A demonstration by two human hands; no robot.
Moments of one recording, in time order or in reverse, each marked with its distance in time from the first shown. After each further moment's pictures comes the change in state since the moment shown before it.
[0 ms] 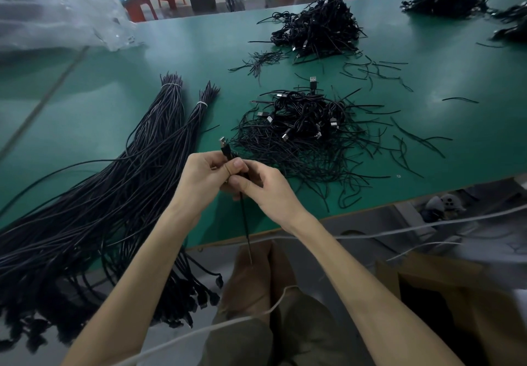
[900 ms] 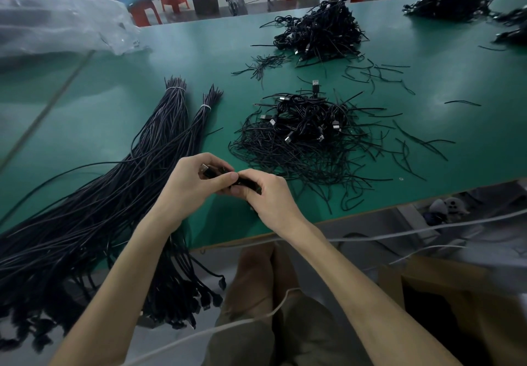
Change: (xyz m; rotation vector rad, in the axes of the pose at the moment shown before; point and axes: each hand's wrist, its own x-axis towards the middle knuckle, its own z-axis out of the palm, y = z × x) left_hand 0.000 -0.005 -0.030 0.243 -0.042 0.054; right_hand -0.002 0.004 0.008 -0.210 0.052 -0.117
